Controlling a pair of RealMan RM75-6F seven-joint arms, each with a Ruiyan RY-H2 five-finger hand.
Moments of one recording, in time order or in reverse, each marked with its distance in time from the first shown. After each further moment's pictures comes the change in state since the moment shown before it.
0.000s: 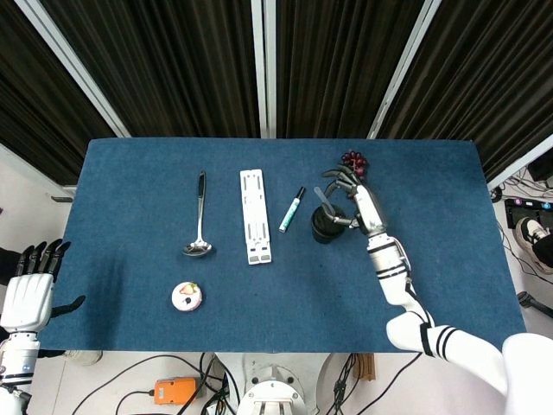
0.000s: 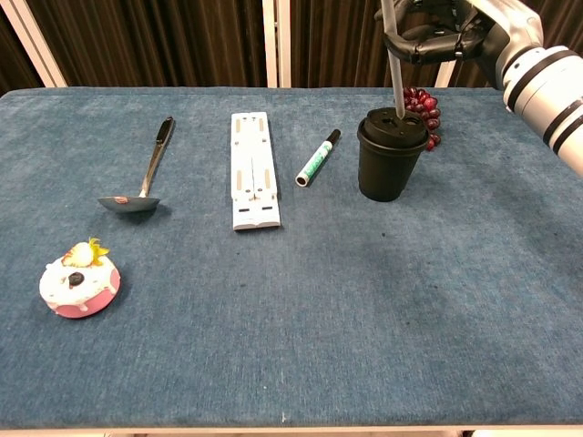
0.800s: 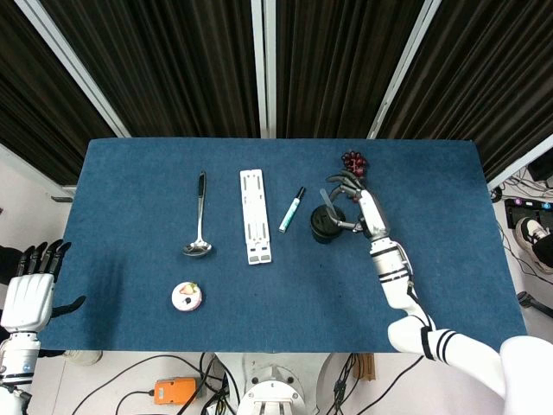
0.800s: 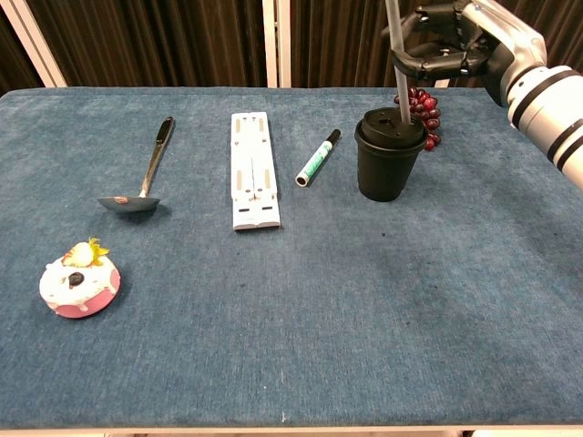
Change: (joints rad) left arm -0.003 -0.001 0.001 0.001 -0.003 -0.007 0.003; right arm -0.020 -0.018 -0.022 0.031 0.021 0.002 0.049
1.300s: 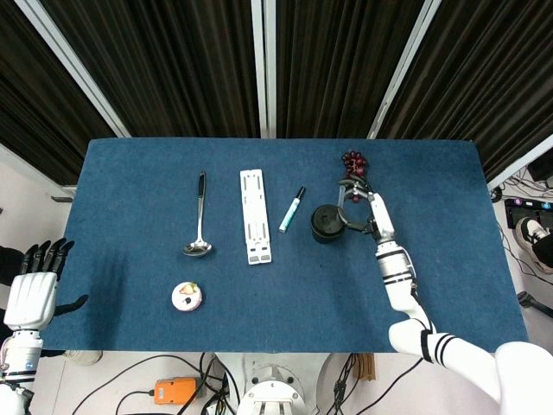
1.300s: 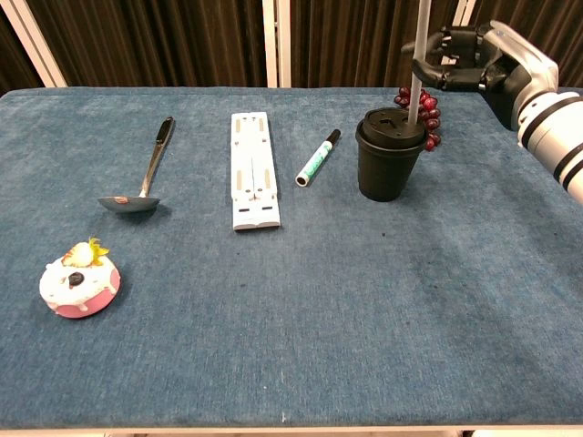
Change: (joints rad) left arm -0.008 -0.005 -0.002 0.001 0.000 -0.009 0.003; right arm -0.033 -0.049 -0.003 0.092 0.022 -0.020 0.200
